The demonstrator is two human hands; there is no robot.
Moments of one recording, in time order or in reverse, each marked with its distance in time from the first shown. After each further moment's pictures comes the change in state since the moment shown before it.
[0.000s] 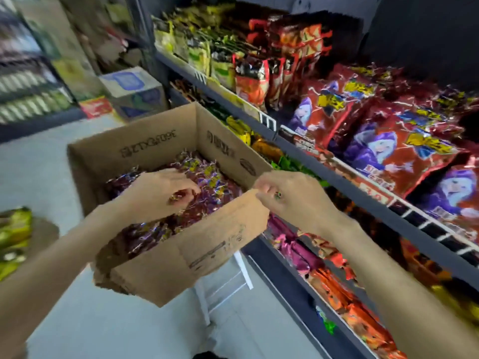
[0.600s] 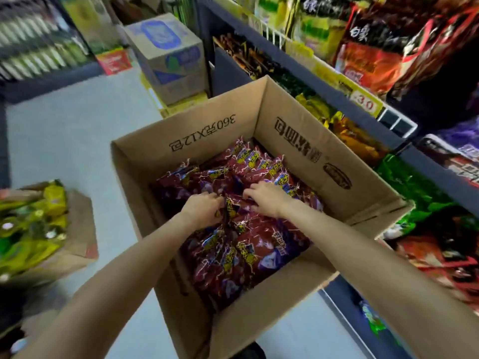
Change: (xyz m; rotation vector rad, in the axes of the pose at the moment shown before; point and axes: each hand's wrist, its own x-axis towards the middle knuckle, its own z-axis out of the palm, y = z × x) left_hand -0.018 -0.214 0.160 0.110 -0.611 -0.375; right_hand 0.240 0.007 0.285 -0.236 -0.644 -0.071
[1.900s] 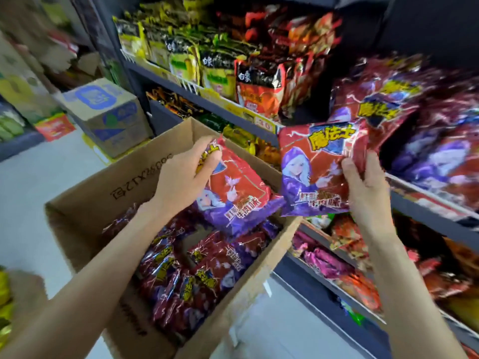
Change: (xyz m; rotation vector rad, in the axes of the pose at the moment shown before) left_hand -0.038 0.109 -0.201 -0.589 0.742 0.271; right_hand -0.284 0.046 -0.090 1.035 1.260 0.745
